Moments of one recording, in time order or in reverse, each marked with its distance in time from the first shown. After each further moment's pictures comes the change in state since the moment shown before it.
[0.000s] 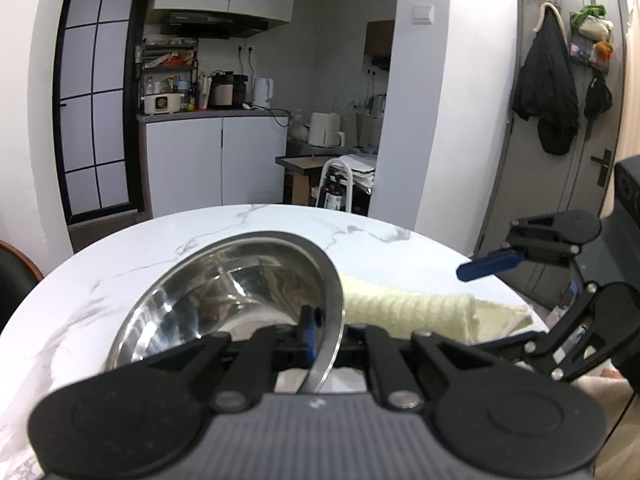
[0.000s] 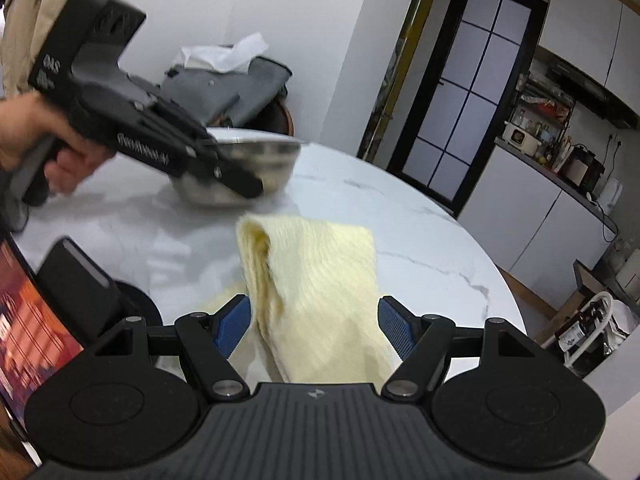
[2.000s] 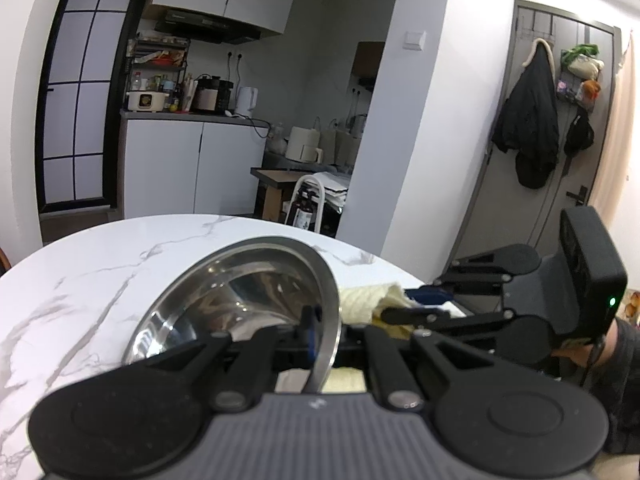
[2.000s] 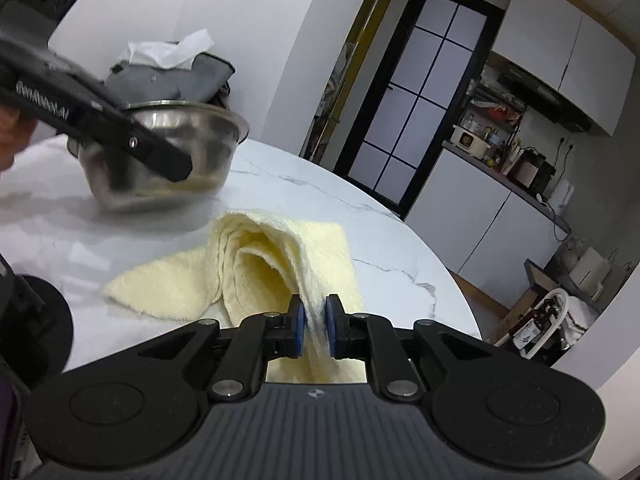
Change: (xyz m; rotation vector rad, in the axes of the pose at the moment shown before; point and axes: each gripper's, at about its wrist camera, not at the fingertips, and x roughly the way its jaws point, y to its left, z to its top) left arm -0.007 0.000 -0.006 -0.090 -0.055 -0.103; right arm 0.033 -0.008 -0.002 -0.005 -0.040 -0.184
